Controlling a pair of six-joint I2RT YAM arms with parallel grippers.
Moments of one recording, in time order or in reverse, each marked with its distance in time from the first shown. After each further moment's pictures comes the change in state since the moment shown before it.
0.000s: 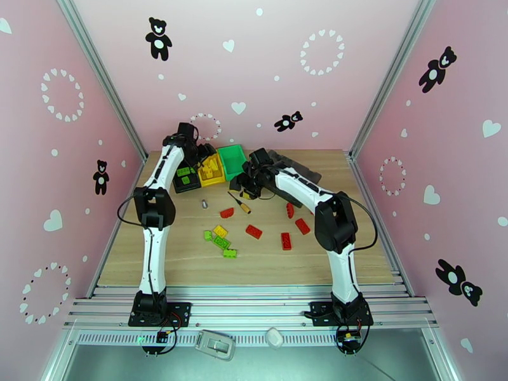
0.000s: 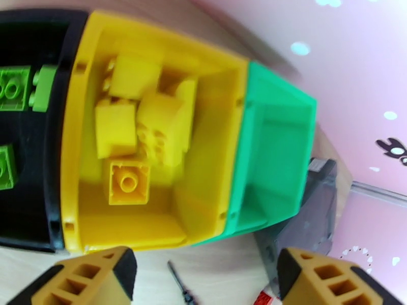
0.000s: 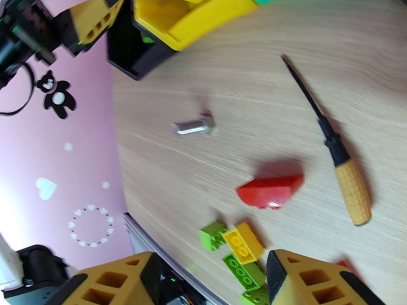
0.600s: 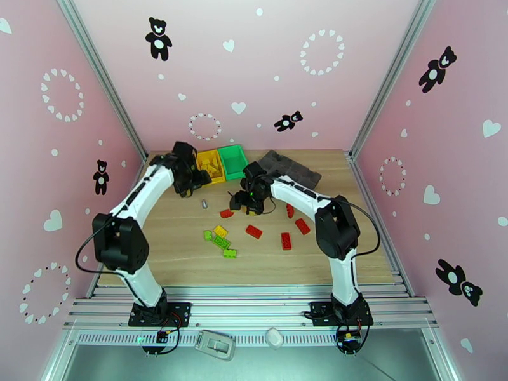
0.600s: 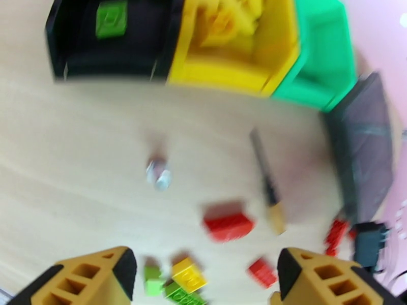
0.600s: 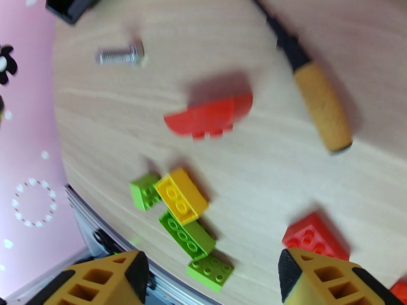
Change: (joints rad) left arm -0.138 -0.670 -0.859 0.026 -0.232 0.104; right arm 0.109 -0.080 -0.148 -0.140 0.150 -0.112
